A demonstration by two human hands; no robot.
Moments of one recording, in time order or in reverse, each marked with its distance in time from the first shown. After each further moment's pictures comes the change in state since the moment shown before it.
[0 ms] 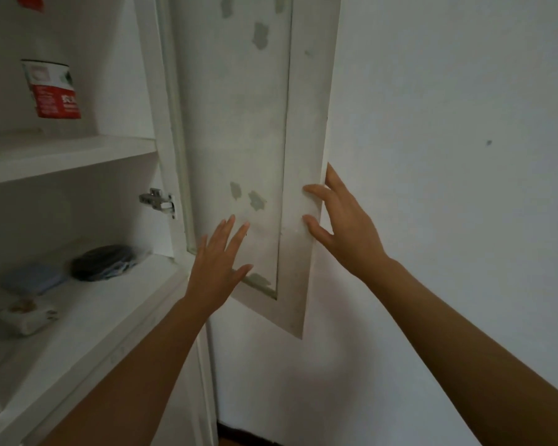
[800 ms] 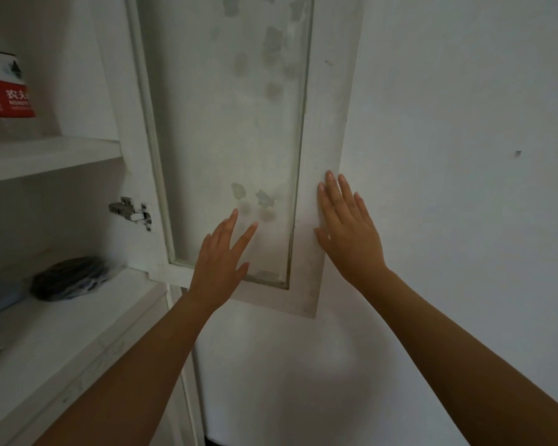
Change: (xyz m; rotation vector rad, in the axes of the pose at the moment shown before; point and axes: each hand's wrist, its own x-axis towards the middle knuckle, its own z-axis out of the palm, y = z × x) left_hand 0.067 0.003 0.053 0.077 -0.017 0.017; right_hand 0.017 0.094 0.049 -0.382 -0.135 0.049
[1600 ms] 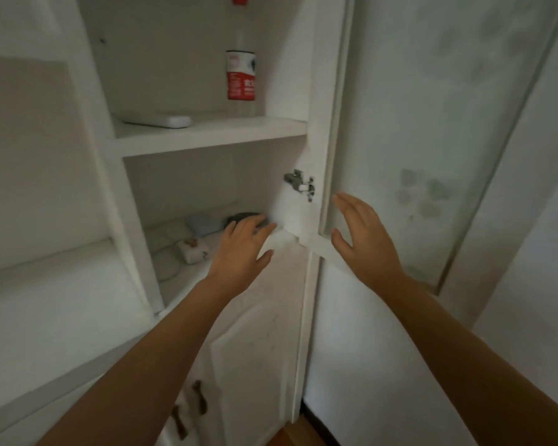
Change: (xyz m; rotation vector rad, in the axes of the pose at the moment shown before) left_hand -0.133 -0.072 -0.135 0.345 -0.039 -0.379; right_hand 0.021 -0.176 0.030 0.841 -0.016 -0.283
